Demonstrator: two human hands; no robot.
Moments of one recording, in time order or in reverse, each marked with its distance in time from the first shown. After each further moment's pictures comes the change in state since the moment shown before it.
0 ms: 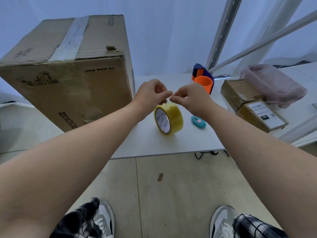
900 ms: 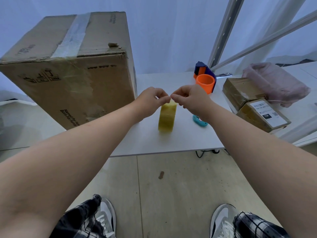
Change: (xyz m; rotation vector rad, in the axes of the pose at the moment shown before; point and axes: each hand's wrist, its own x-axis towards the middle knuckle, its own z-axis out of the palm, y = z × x) left_hand -0.001 -0.018 -0.003 0.273 -0.150 -0.033; right_hand -0.002 0.004 0.008 0.213 -0.025 0.126
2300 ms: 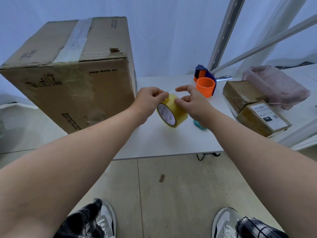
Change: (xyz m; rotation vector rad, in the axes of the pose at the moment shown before) left_hand 0.001 0.004 -0.001 -0.312 0.186 -0.059; right_hand -0.006 -0.003 0.004 0.167 -0.035 0.139
